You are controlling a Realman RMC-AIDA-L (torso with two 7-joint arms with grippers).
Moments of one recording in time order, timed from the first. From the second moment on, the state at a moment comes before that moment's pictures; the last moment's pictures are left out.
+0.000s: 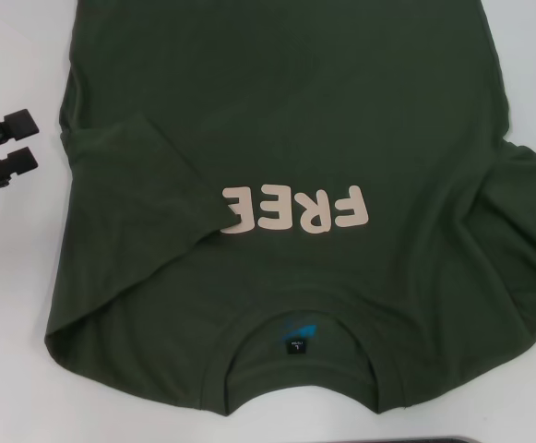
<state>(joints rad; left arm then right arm) -0.38 -1.96 0.35 0.58 2.04 1.76 -2.22 0.44 1.88 -0.36 -0.79 -2.53 -1.58 2.33</state>
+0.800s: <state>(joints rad) -0.37 -1.97 0.35 0.58 2.04 1.76 -2.21 0.47 1.89 -0.40 -0.72 -2.53 -1.52 2.33</state>
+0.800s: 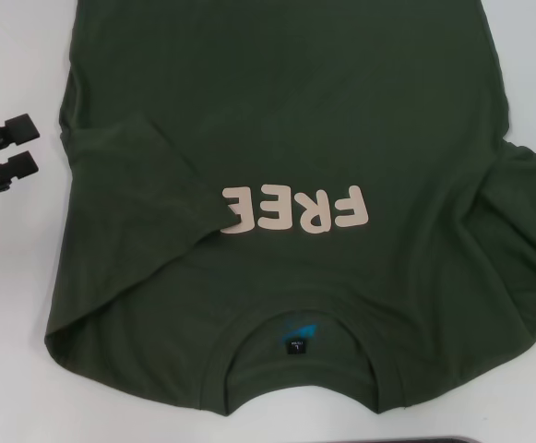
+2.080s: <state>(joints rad) -0.37 -1.98 0.34 0.58 2.04 1.77 -2.22 0.45 1.86 -0.39 -0.73 -2.53 -1.55 2.34</state>
